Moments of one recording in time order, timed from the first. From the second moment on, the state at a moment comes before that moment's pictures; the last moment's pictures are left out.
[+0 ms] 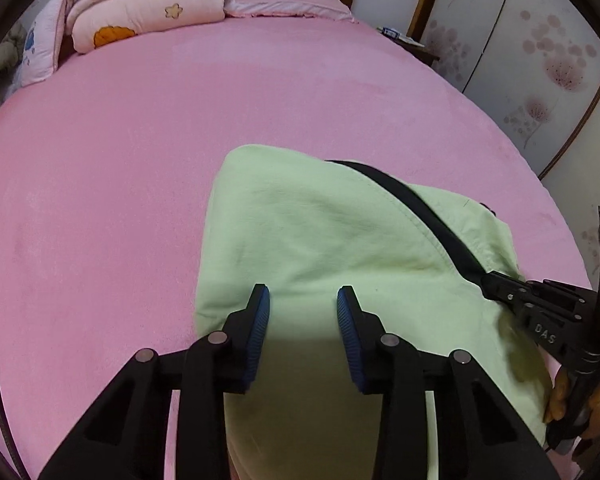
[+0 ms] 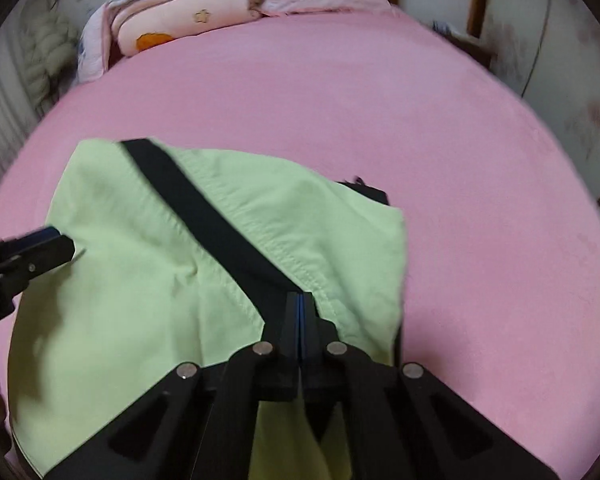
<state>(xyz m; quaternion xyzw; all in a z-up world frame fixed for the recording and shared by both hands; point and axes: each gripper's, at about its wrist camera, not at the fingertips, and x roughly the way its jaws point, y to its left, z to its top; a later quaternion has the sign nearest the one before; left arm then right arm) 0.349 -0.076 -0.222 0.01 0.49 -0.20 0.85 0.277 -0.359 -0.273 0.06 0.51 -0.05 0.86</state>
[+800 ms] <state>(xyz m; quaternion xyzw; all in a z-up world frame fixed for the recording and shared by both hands) 0.319 -0.094 -0.168 0.05 0.48 -0.19 0.86 0.216 -0.339 -0.195 0.12 0.48 -0.02 0.87</state>
